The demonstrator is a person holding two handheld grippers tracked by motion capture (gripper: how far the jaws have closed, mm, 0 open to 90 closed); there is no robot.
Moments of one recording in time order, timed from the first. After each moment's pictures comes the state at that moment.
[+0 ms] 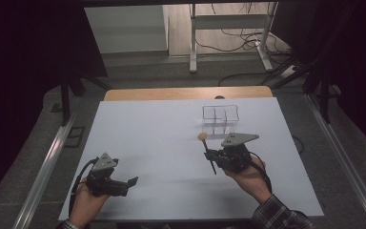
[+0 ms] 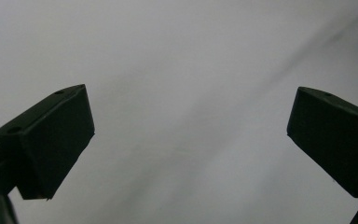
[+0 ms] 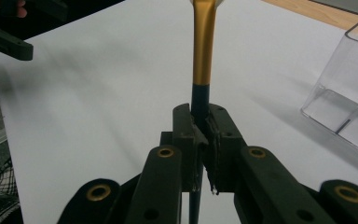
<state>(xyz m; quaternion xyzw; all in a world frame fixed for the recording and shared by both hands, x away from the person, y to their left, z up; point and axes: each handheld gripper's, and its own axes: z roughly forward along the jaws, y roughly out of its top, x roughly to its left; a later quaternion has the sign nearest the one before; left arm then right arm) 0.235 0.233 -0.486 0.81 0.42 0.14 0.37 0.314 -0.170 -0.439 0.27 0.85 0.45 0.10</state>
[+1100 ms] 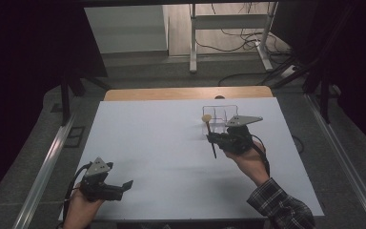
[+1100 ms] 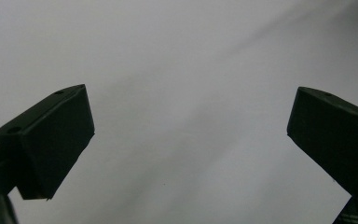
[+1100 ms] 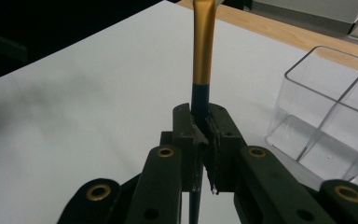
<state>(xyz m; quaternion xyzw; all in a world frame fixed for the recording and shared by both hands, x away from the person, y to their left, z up) 0.222 0.243 -0.488 0.81 0.43 0.15 0.38 0.357 -0.175 -0.422 0.30 0.83 0.47 0.10</state>
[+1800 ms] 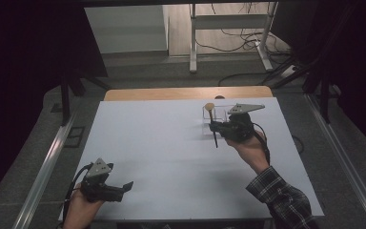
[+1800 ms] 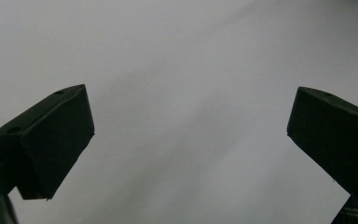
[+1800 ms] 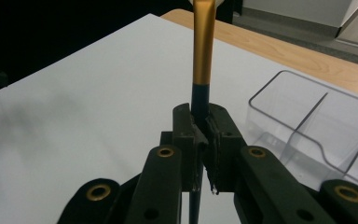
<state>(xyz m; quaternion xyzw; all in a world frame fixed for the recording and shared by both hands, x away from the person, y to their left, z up) 0.222 0.242 -0.490 0.81 0.42 0.15 0.37 0.386 -0.179 -0.408 0.31 0.82 0.47 0.11</state>
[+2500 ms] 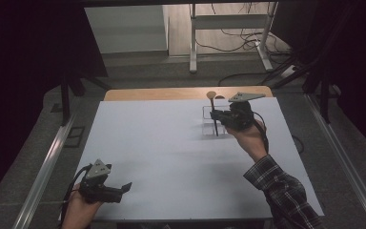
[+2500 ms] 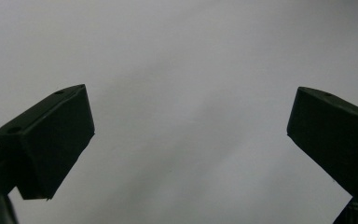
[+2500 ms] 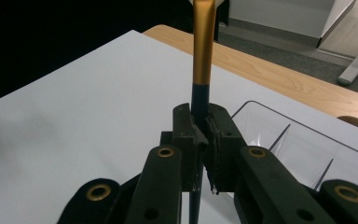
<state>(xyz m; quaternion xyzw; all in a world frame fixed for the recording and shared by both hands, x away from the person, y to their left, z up) 0.219 0.243 -0.490 0.82 0.43 0.16 0.36 0.414 -0.178 -0.396 0.32 0.81 0.48 0.13</state>
